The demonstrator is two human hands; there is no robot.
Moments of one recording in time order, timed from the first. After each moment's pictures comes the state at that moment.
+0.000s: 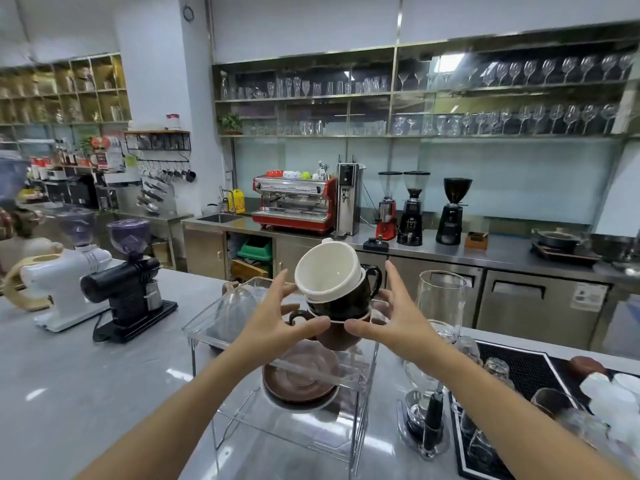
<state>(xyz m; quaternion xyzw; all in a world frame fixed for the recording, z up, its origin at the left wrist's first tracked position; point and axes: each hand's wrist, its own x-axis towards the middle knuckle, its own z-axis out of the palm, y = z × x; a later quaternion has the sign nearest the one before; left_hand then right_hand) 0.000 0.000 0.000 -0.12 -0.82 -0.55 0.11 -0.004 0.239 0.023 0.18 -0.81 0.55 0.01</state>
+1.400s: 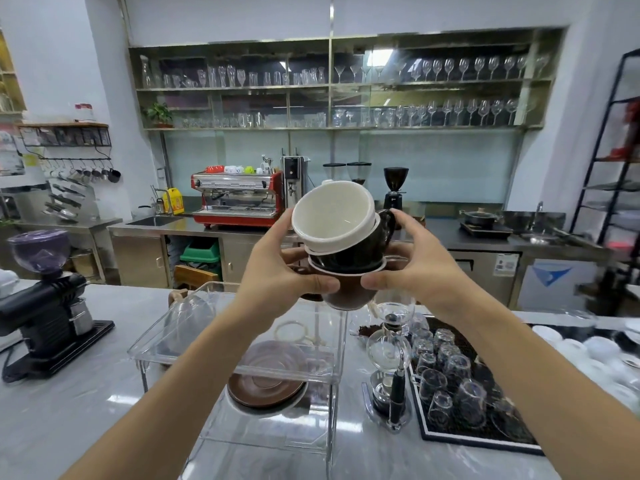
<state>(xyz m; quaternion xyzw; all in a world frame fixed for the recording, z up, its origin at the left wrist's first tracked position) 0.008 0.054 0.084 -0.27 -0.70 -0.65 0.12 0.027 0.280 0.096 0.12 -0.78 0.60 0.12</state>
